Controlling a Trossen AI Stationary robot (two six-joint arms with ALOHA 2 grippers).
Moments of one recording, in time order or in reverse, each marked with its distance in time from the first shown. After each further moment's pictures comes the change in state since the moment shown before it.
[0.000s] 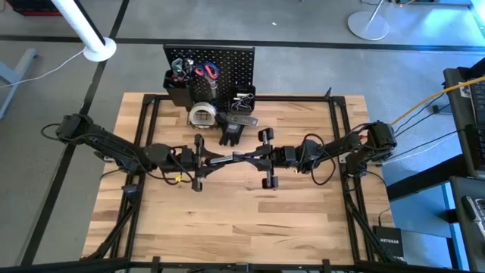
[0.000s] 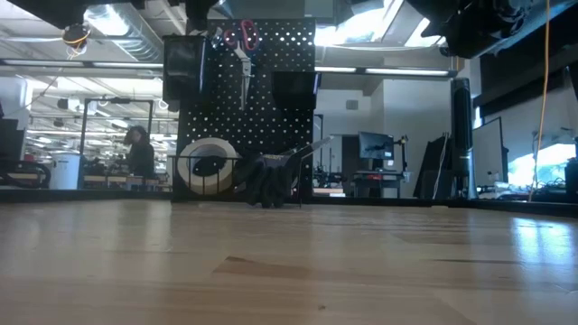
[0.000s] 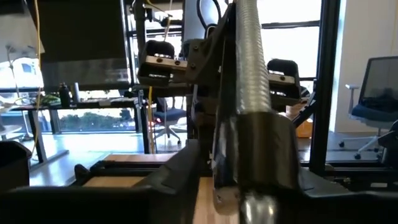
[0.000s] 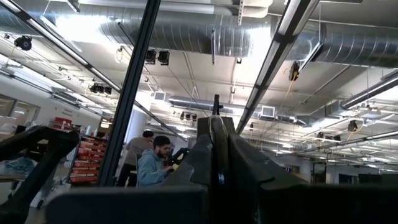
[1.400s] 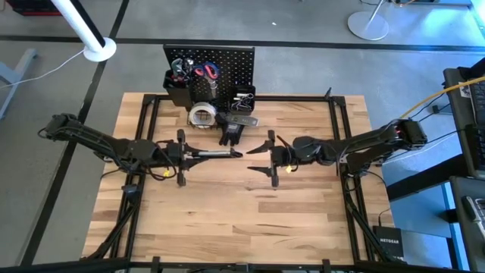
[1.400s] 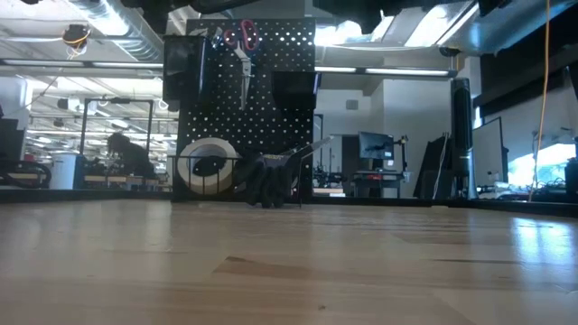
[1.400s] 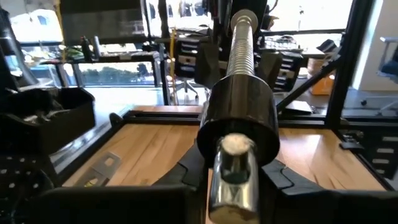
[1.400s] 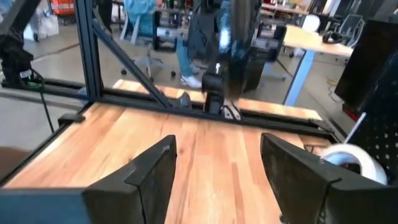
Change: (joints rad) left arm -0.053 -0.370 -0.002 -0.582 -0.143 -0.062; right arm 0.001 -0.355 -0.002 -1.156 0.163 0.028
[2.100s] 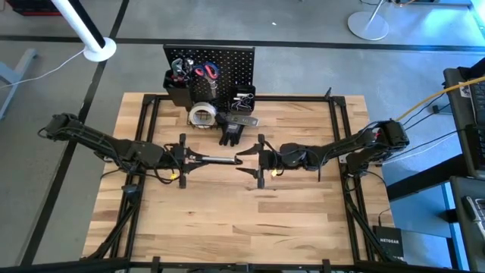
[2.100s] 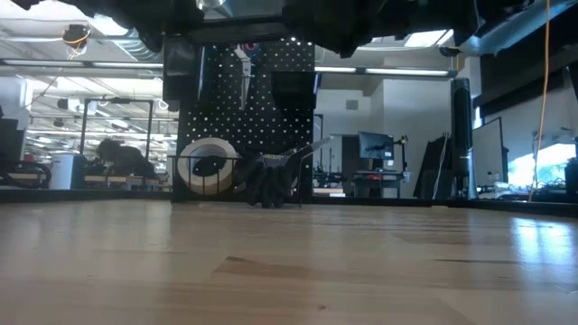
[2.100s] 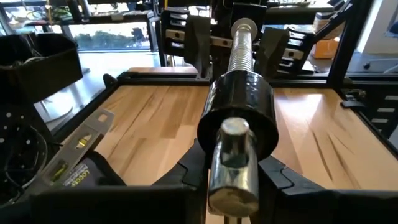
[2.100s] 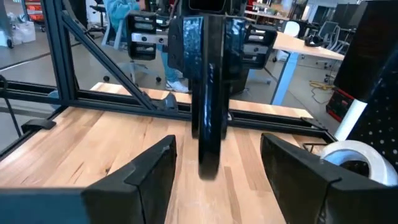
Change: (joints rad) left arm 0.002 0.022 0.000 -0.155 0.010 -0.071; right arm -0.001 0.217 0.000 0.262 0.069 -0.001
